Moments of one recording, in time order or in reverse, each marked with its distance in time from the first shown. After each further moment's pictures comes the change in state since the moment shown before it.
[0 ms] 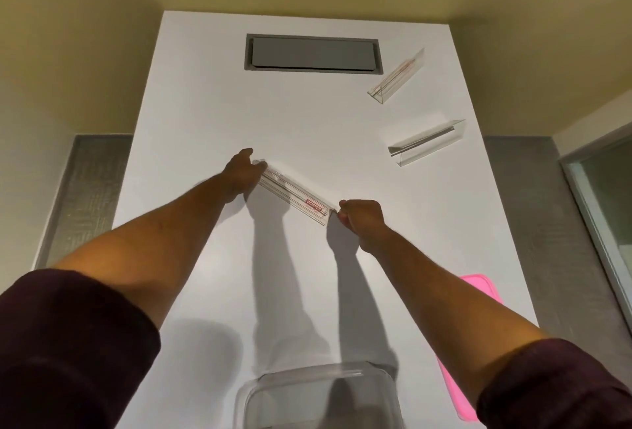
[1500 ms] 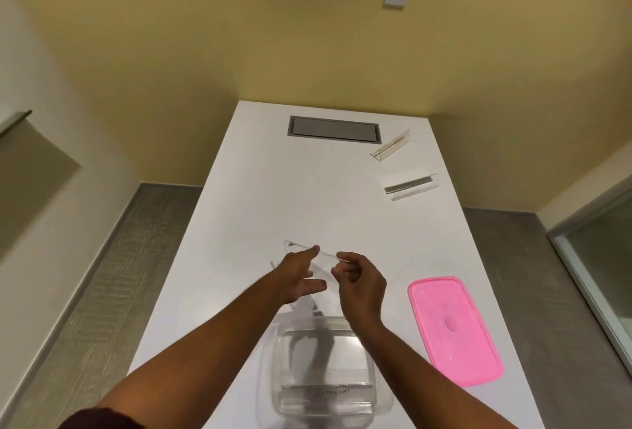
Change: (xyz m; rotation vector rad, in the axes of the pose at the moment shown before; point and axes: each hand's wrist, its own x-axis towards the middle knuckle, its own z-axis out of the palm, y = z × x) left_hand -0.319 -0.030 0.072 -0.866 -0.211 -0.327; right_hand -0.277 0.111 -0.023 0.117 0.142 -0.742
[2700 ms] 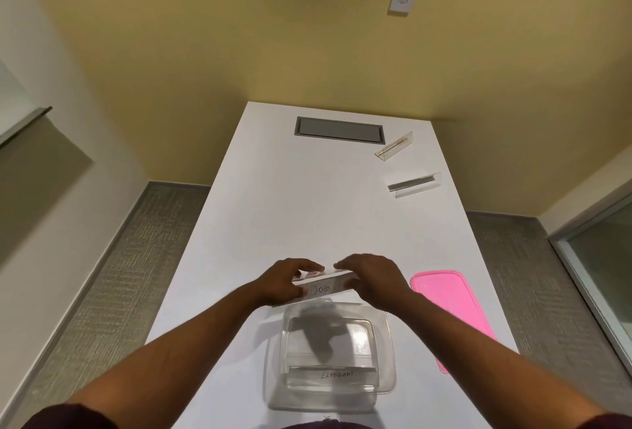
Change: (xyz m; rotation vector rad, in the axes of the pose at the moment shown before) left_hand -0.019 -0.031 -0.070 1.191 -0.181 0.598; right_hand 0.031 0.015 -0.048 -0.926 -0.636 -0.616
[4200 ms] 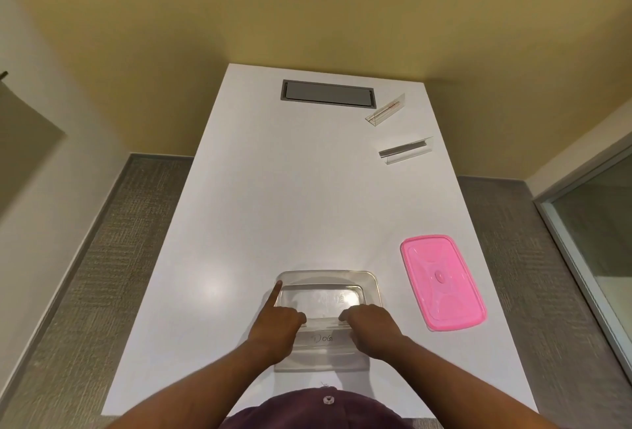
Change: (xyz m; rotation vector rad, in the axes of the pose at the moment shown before) left_hand -0.057 -0.039 0.133 0.777 0.005 0.027; right_hand -0.106 -0.010 0.107 -0.177 -0.460 0.183
